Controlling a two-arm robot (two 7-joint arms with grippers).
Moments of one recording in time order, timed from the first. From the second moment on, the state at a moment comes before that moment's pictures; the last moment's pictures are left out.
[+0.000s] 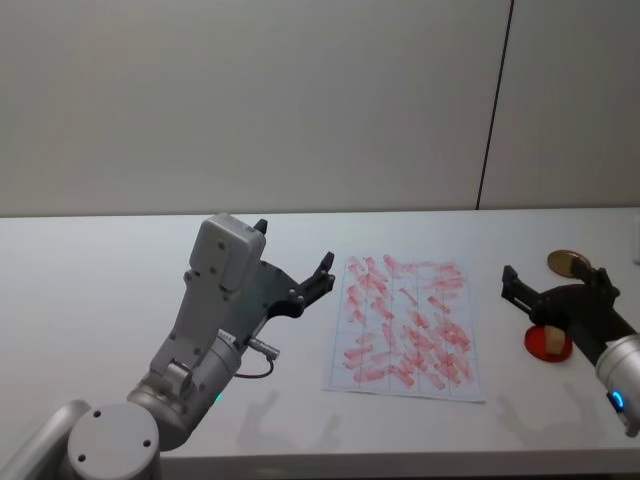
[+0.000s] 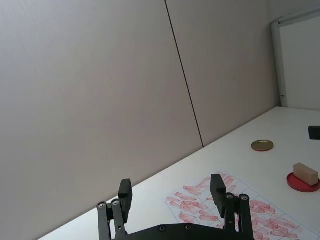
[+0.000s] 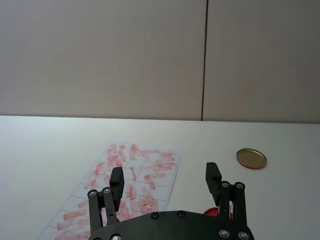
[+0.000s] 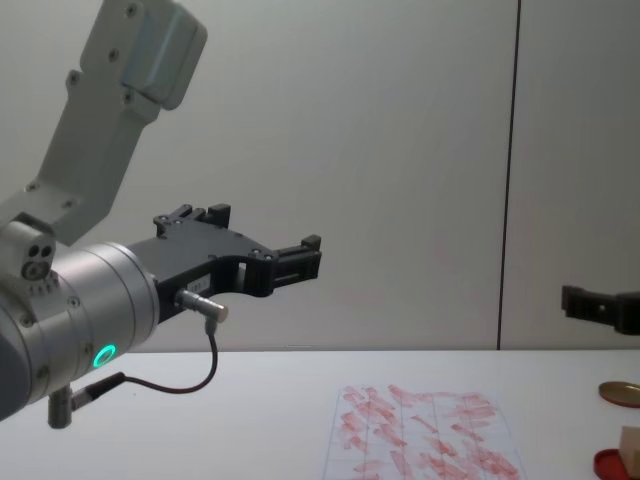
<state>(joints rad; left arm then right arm) -0.24 0.38 0.45 -1.63 -0.20 0.01 -0.01 0.12 0.27 -0.21 -1.61 0.33 0.21 0.00</state>
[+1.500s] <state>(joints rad) -0.24 0.38 0.45 -1.63 -0.20 0.01 -0.01 0.38 0.17 -0.16 -1.21 0.43 0.39 -0.19</state>
